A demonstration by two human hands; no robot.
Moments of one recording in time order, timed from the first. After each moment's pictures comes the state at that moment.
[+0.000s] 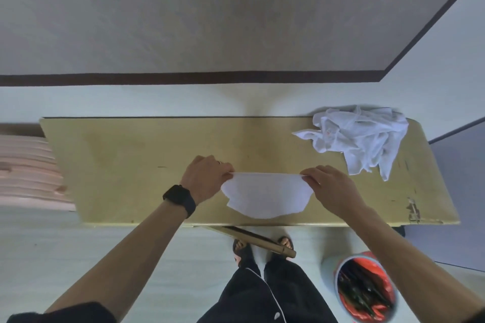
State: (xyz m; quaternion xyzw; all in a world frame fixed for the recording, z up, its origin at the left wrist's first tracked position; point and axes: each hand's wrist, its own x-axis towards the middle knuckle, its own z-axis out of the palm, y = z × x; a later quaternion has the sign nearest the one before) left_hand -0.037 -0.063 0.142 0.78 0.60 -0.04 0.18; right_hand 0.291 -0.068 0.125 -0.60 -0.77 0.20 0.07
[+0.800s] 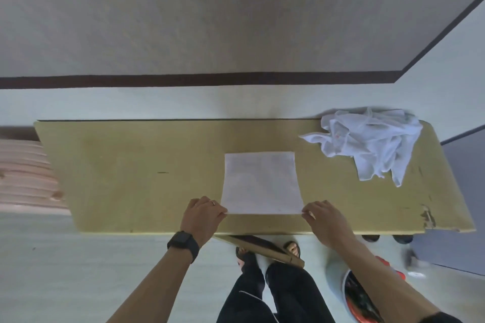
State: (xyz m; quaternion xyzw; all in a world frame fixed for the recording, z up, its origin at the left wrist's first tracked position) left_hand -0.060 -0.125 0.042 0.76 0.63 -0.03 0.16; right_hand 0.279 -0.102 0.036 -0.63 -0.72 0.27 -0.06
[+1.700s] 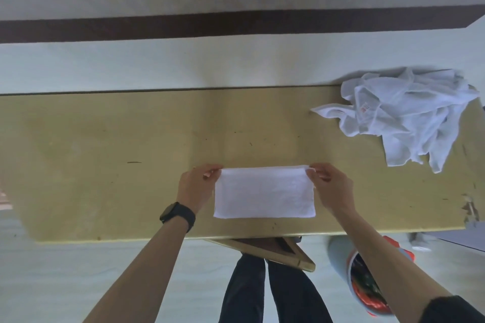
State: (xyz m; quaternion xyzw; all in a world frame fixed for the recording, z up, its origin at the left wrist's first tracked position) left_hand -0.054 -0.045 -0.046 0.50 0.77 0.13 0.39; right_hand 0.260 -0.036 -0.038 -0.78 -0.43 0.41 0.18
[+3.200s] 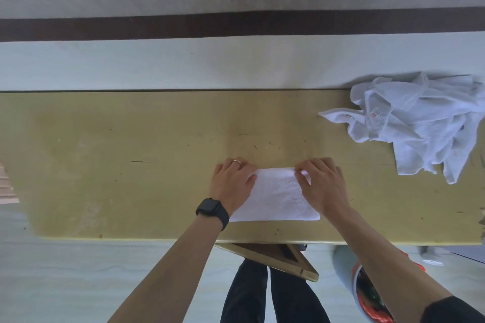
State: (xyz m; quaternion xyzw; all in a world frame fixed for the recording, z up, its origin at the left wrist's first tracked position) left_hand 0.006 -0.035 -0.054 0.70 0.67 0.04 0.23; right_hand 0.243 -0.021 -0.059 -0.65 -0.74 0.18 0.05
